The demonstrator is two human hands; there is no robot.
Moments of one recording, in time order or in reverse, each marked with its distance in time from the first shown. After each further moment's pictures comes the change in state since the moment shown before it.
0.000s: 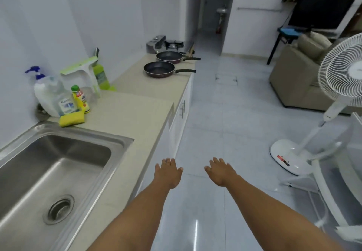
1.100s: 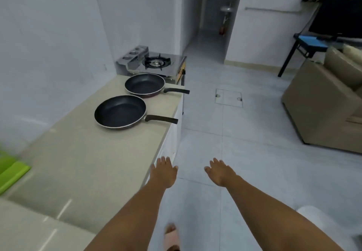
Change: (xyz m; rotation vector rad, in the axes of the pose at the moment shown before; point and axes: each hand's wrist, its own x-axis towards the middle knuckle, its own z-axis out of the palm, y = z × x) left_hand 0.607 0.137 -0.277 0.012 0.090 -0.049; right_hand 0.573 0.187 -0.322 0.026 -0.054 0.002
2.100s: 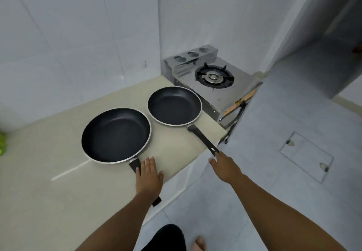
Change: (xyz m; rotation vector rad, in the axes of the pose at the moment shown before) left_hand 0.357 0.011 -0.082 -0.316 0.217 -0.730; right_hand 0.477 -0.006 -0.264 -0.067 -0.045 -0.412
